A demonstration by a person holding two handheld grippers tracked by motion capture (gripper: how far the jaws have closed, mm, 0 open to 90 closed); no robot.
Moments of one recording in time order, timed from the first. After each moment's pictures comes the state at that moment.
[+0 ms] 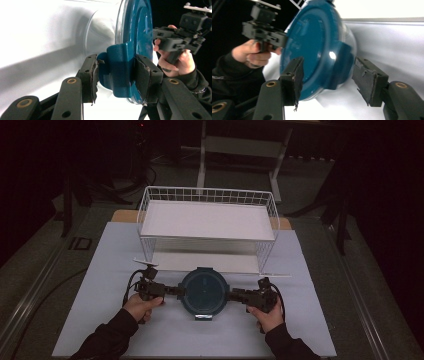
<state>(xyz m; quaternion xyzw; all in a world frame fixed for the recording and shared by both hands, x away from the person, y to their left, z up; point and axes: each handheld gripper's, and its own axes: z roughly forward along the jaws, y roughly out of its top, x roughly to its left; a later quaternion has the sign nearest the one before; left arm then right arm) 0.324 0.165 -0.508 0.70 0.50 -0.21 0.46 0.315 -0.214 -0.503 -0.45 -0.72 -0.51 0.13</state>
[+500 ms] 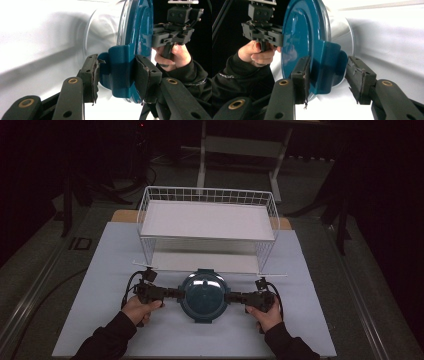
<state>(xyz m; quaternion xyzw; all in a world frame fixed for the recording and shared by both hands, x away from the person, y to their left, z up) 0.315 0.164 -0.505 0.71 0.48 -0.20 0.47 0.322 -0.213 -0.514 -0.45 -0.71 -0.50 0.19</state>
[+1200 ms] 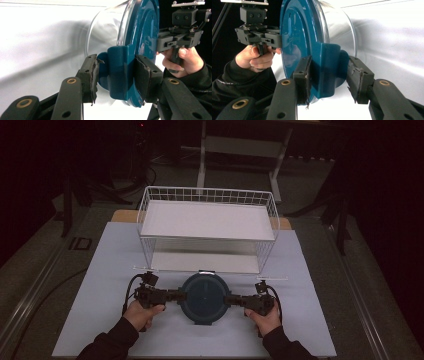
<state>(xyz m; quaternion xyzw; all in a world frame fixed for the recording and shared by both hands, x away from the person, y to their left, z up) 0.298 0.156 -0.498 0.71 0.49 -0.14 0.48 0.311 -0.210 -0.514 -0.47 -0.70 -0.50 0.19</state>
